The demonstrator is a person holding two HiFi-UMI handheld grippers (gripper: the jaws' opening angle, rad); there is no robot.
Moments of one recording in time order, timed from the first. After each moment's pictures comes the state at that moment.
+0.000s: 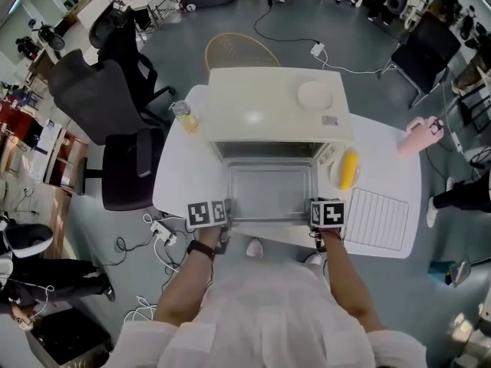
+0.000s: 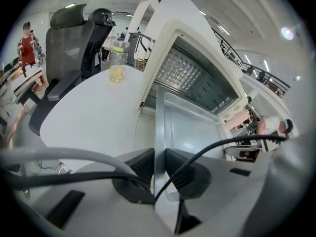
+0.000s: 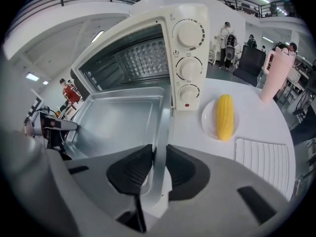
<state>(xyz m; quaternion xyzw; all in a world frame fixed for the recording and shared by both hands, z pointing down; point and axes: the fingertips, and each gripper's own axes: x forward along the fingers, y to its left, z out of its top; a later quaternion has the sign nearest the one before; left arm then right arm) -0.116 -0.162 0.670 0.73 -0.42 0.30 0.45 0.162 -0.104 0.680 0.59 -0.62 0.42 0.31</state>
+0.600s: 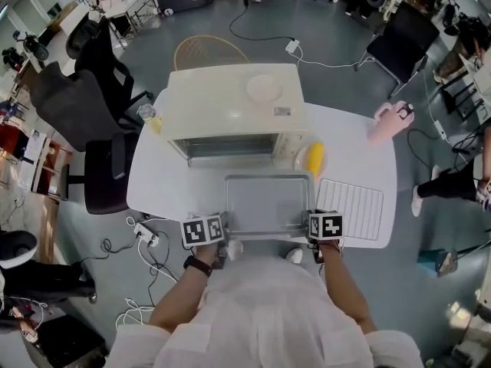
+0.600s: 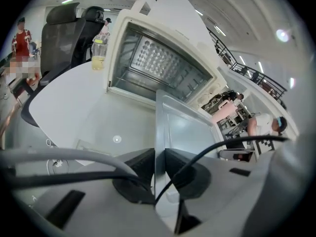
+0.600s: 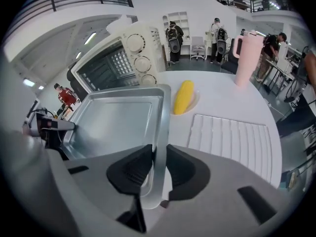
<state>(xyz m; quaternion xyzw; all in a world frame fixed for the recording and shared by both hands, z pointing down) -0.014 -0.074 0.660 0.74 -0.39 0.29 0.47 0.259 -0.001 0.681 0.60 -0.59 0.45 0.31</state>
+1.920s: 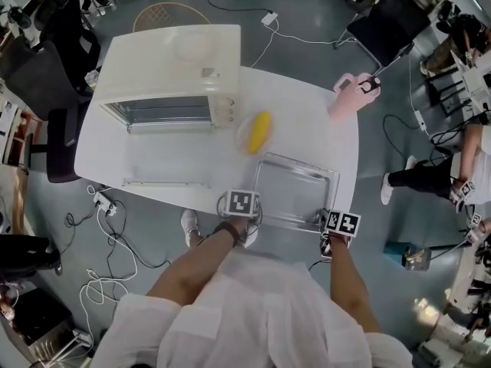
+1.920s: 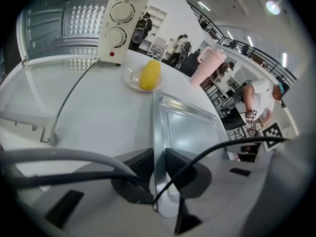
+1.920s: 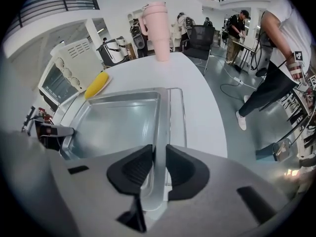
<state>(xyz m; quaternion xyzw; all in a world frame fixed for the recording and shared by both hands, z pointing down) 0.287 0.022 0.759 0.76 -0.30 0.38 0.43 0.544 0.156 0.763 0.66 -0.48 0.51 0.28</state>
